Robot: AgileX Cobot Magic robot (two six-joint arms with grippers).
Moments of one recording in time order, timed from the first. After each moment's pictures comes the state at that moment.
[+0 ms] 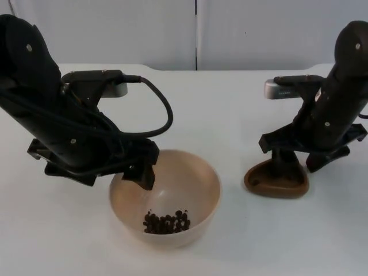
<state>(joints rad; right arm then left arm) 0.40 2.16 -1.32 0.12 0.57 0.00 -0.40 1.81 -0.86 -0.42 0.36 0.19</state>
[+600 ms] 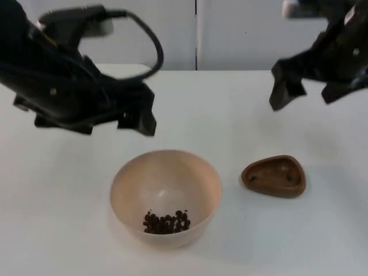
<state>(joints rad) 0.40 1.85 -1.32 0.12 0.63 -0.03 -0.40 1.57 -0.86 -0.42 0.36 0.19</state>
